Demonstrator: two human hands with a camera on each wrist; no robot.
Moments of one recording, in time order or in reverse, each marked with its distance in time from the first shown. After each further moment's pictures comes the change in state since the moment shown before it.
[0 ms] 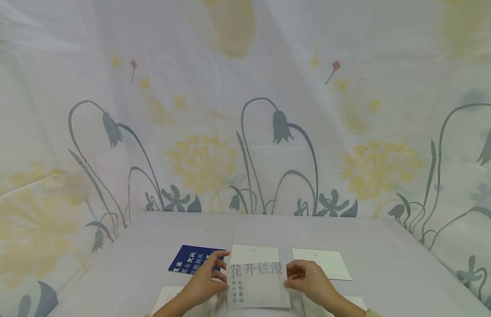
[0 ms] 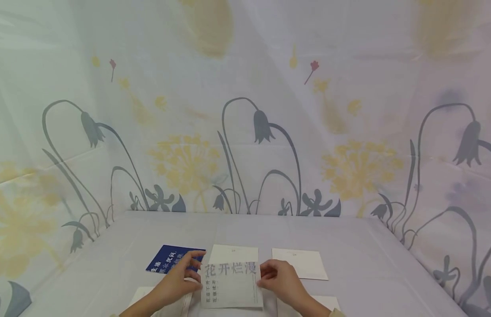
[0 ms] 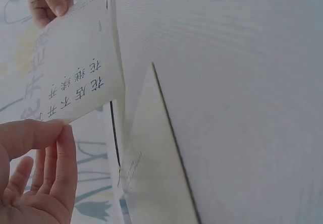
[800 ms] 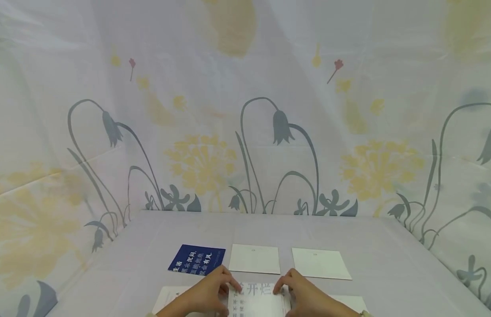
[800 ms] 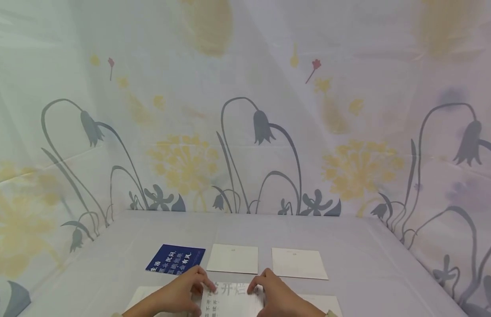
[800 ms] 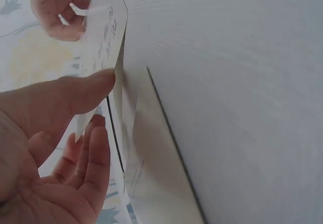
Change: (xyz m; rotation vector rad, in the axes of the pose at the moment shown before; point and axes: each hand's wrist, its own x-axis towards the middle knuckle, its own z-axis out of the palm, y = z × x) left_hand -0.006 0.006 0.005 0.268 -0.246 -0.001; right_hand -0.008 0.003 0.010 -0.236 -0.334 -0.059
